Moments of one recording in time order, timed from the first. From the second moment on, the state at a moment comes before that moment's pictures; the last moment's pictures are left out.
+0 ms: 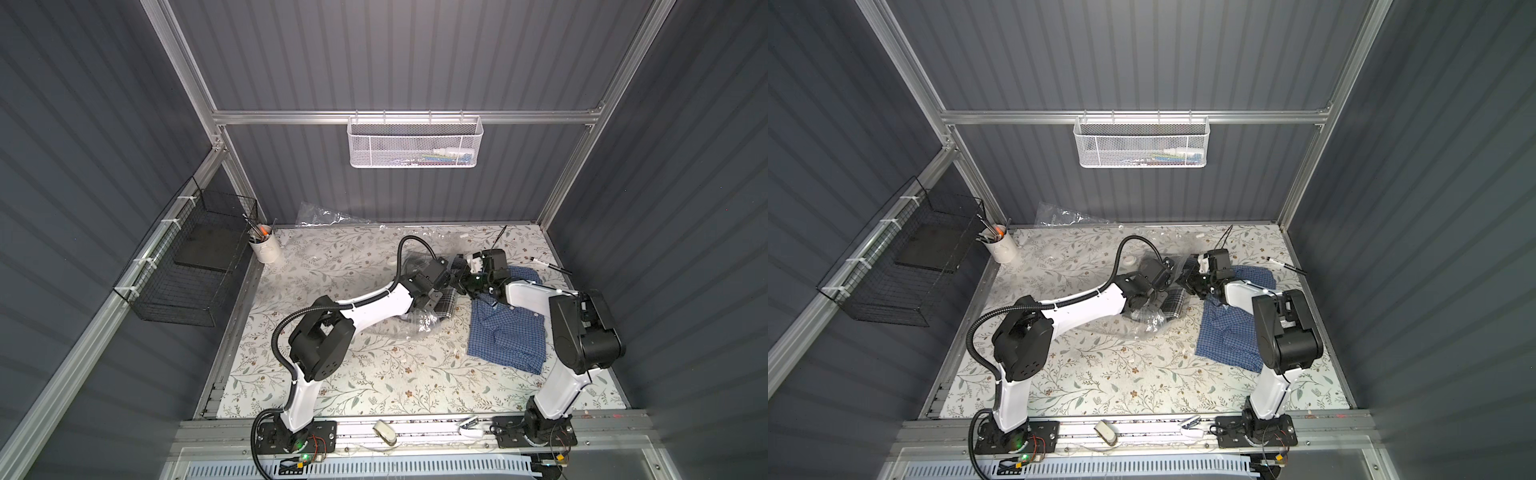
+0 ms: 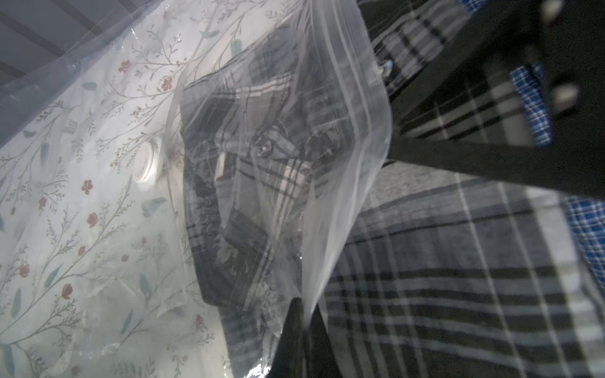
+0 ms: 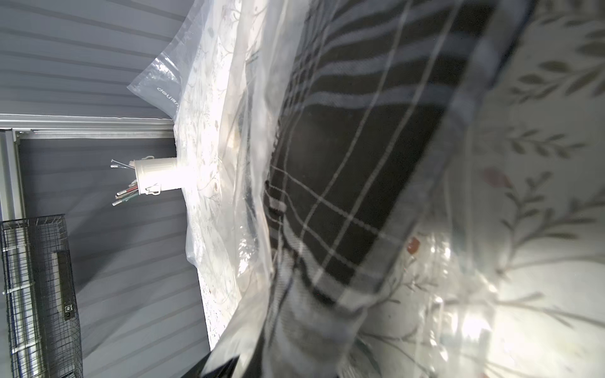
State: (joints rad) left arm -0.90 2.02 1.56 -0.49 -0.33 -0.09; right arm 0.19 1.77 1.00 0.00 -0.58 0.86
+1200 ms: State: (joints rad) left arm -0.84 2.02 1.51 -0.44 -0.29 -0.10; right arm -0.17 1.45 1.08 -0.70 -0.63 0.38
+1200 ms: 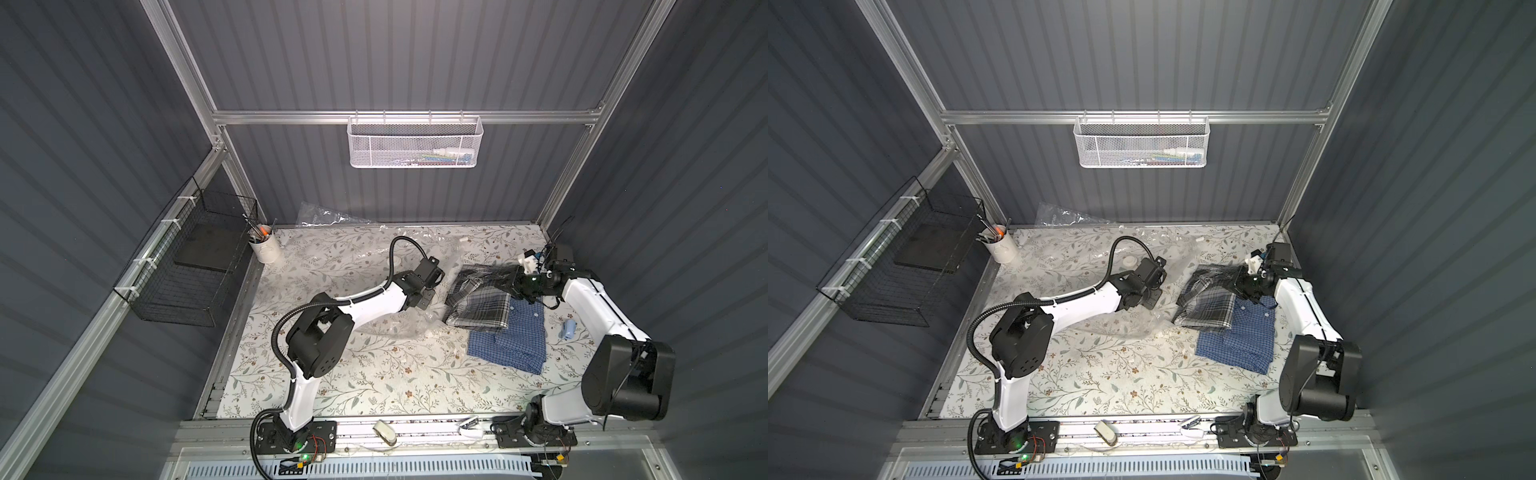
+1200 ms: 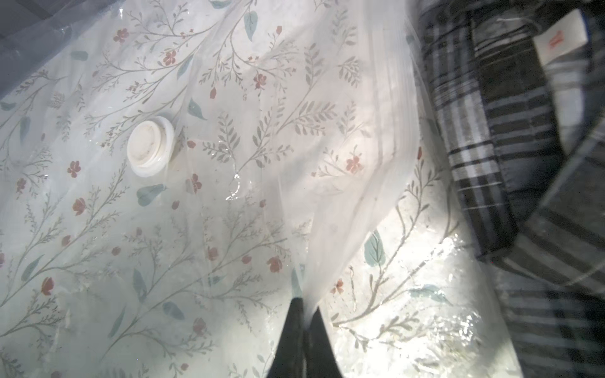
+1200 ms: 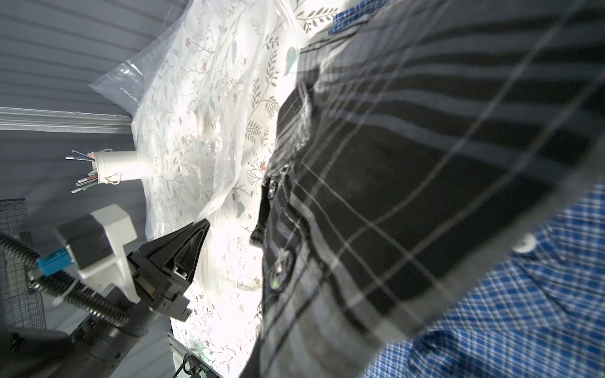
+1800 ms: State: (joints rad) left arm -0.79 2.01 1.47 -0.42 -0.25 -0.10; right arm -0.35 1.43 0.86 -0.66 -0.57 0.34
